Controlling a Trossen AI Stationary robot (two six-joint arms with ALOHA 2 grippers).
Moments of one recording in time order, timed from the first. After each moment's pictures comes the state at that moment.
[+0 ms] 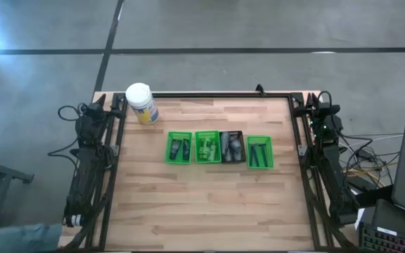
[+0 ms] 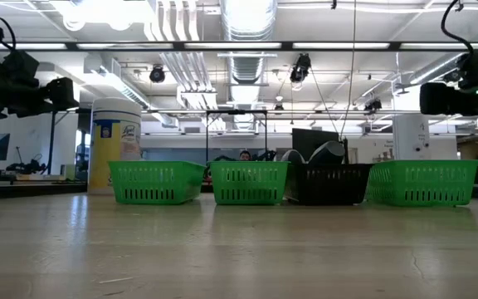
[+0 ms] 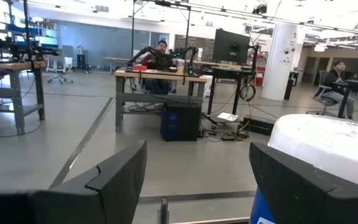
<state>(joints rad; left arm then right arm) 1.48 0.01 0.01 0.10 0.10 -0.08 -1.42 0.02 0.01 0.11 0.08 0.03</state>
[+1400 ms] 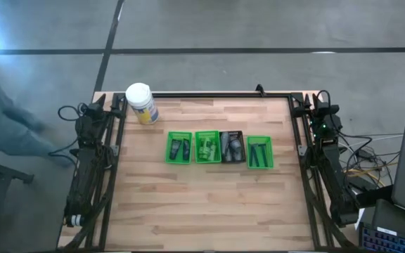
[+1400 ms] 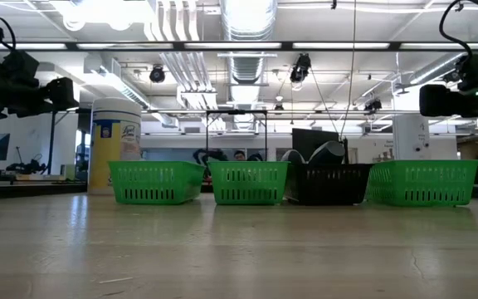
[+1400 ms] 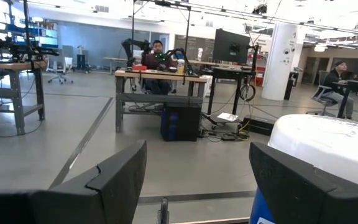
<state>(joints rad) 1.48 0.01 0.01 0.10 0.10 -0.08 -1.42 0.04 0.01 0.10 0.08 0.03</state>
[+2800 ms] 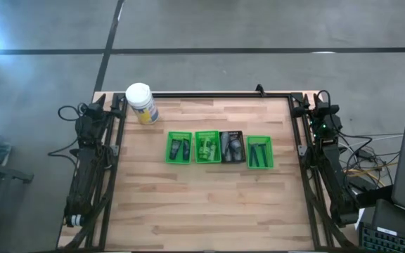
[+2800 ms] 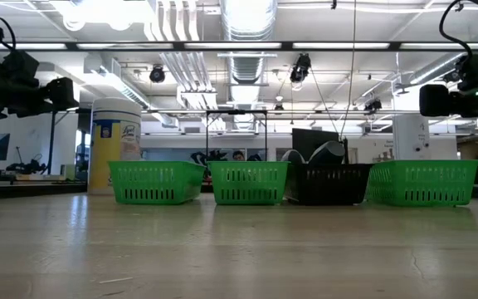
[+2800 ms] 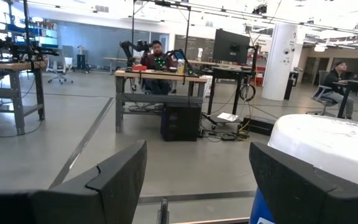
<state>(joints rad) 1.48 0.01 0.01 0.10 0.10 -0.08 -1.42 0.04 0.01 0.10 0.08 0.03</state>
